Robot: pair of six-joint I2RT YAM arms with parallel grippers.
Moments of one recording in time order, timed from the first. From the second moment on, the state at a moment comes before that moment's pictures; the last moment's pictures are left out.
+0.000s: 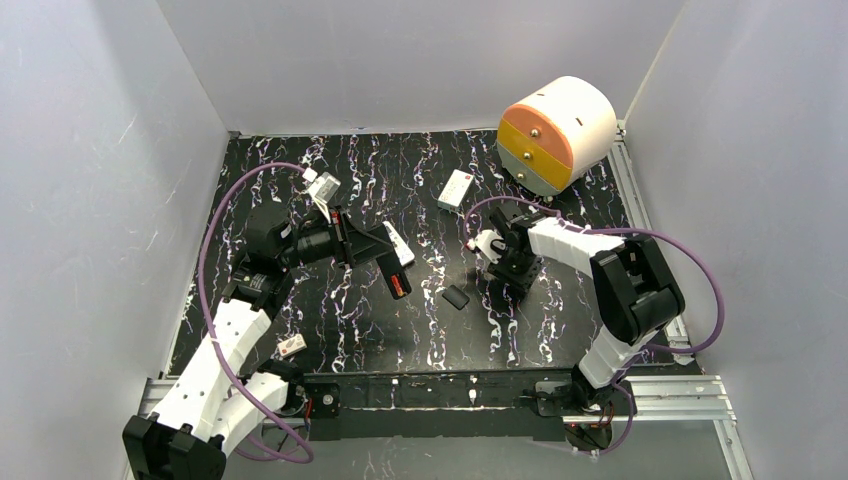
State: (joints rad) left arm -0.30 0.87 0.78 -0.07 0.87 -0.53; right arm 0.52 1.69 1.00 -0.78 0.02 -0.54
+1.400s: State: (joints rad) left arm -0.33 1.03 0.70 0.00 0.64 -0.84; right arm 0.58 1.53 1.13 -0.57 -0.03 0.08
